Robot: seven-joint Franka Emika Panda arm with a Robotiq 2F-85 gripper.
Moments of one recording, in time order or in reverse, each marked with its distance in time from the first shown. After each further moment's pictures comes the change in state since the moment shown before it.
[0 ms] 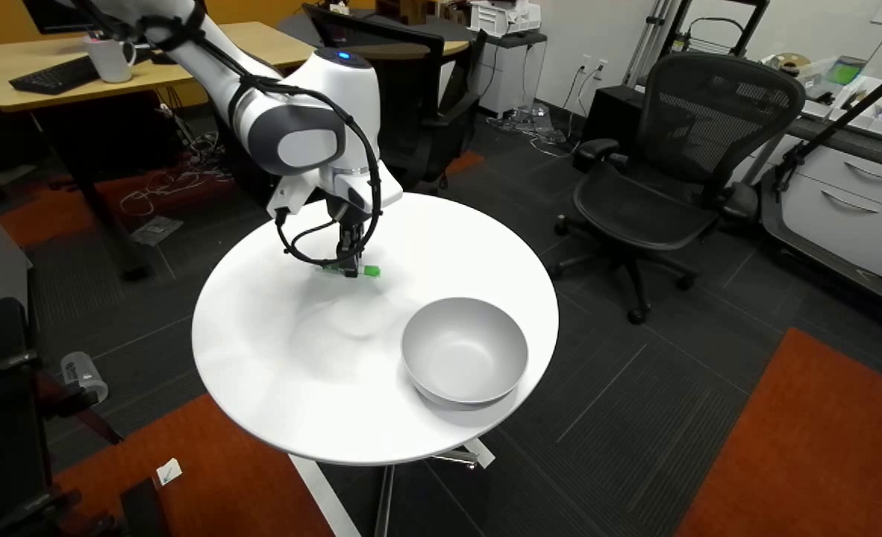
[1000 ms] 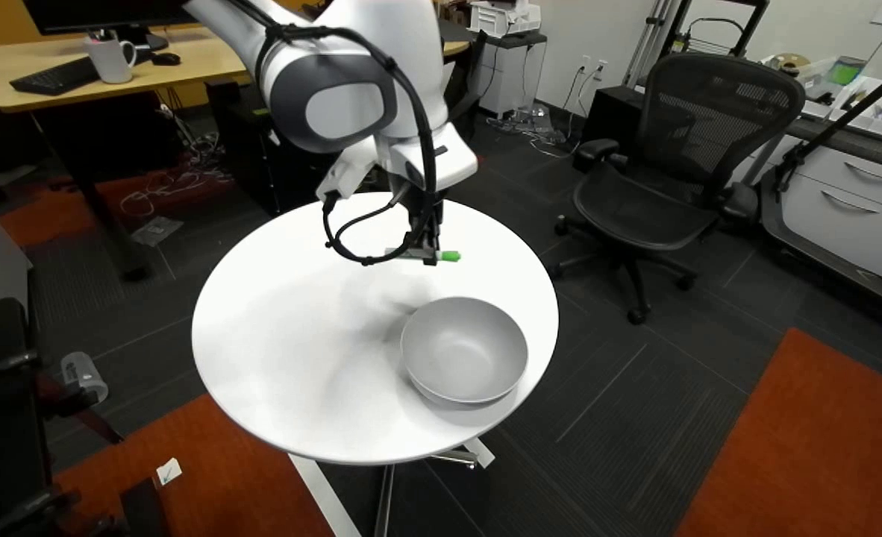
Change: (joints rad) arm -0.061 -0.128 -0.154 -0.006 0.003 0.070 0.051
